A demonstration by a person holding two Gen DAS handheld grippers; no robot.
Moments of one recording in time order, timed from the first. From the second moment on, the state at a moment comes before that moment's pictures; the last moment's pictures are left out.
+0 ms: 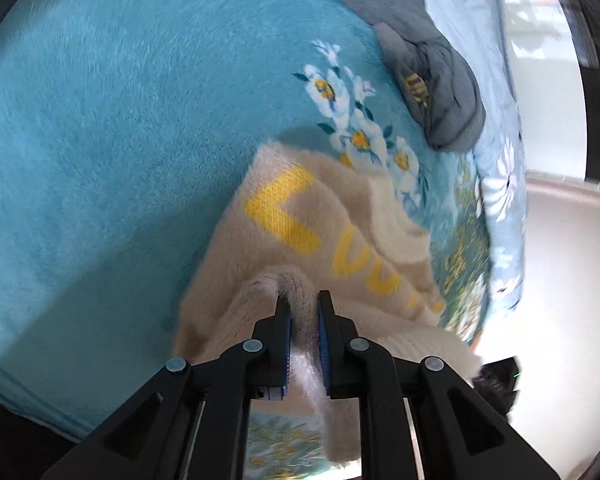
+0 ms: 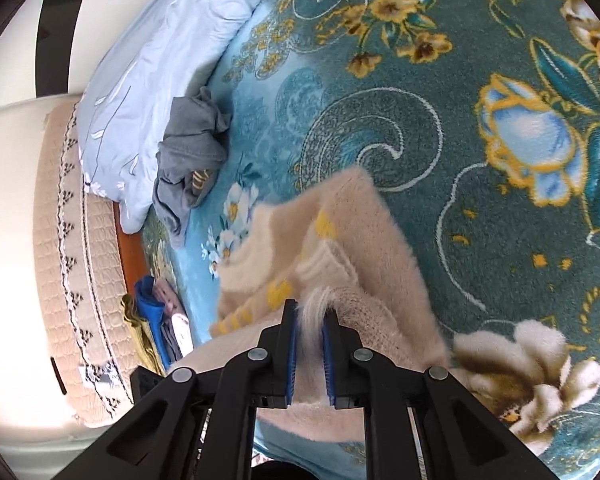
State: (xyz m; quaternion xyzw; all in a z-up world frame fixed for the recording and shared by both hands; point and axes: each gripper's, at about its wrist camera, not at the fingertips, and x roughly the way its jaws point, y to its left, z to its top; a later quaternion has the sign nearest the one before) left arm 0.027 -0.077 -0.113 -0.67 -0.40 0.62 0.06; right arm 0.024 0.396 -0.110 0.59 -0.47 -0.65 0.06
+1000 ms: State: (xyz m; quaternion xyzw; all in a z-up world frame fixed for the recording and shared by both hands) left arm 0.019 -0.027 -0.099 -0.60 -0.11 0.78 0.13; right arm 0.033 0.360 -0.095 0.54 -0.21 -0.81 0.05
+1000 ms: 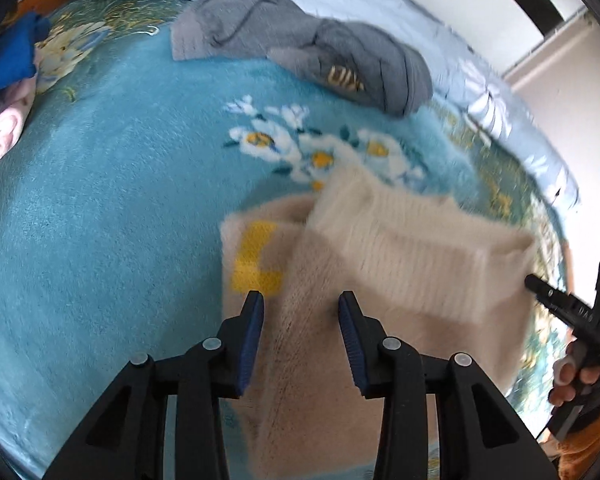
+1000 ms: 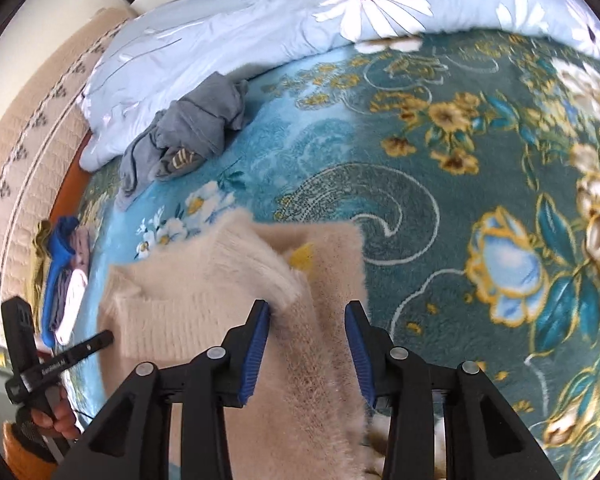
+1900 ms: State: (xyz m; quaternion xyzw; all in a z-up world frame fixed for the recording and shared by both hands) left arm 0.007 -0.059 -0.107 -0.57 -0.23 0.78 0.11; right arm 0.014 0.374 -0.106 0.51 -0.28 -0.81 0.06
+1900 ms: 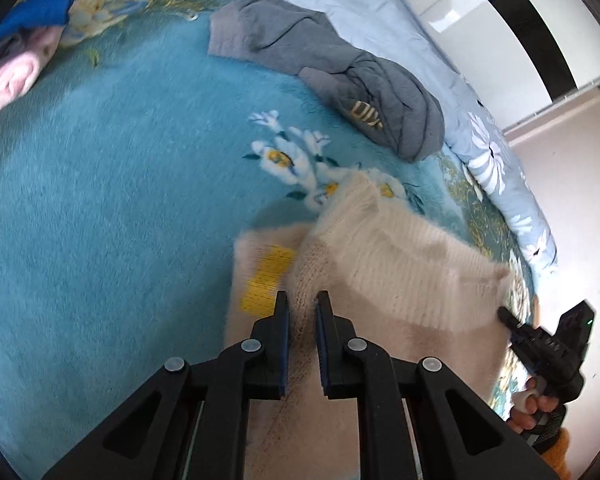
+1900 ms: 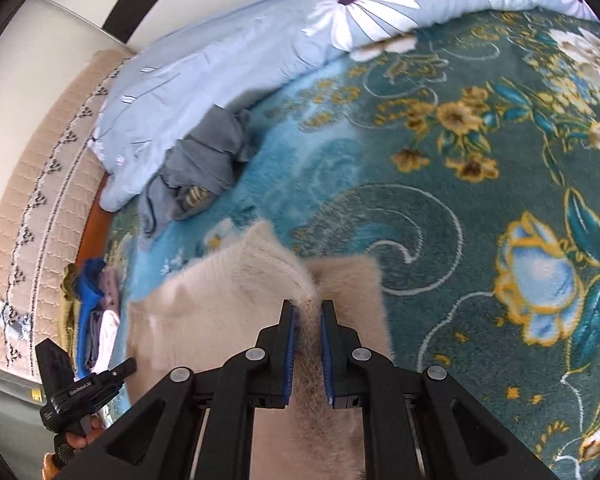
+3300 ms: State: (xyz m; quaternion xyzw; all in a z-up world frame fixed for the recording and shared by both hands) left arm 0.015 -0.076 -0.144 -0.62 -0.32 0.71 0.09; right arm 0.063 0.404 -0.157 0.52 -0.39 -0.75 0.12
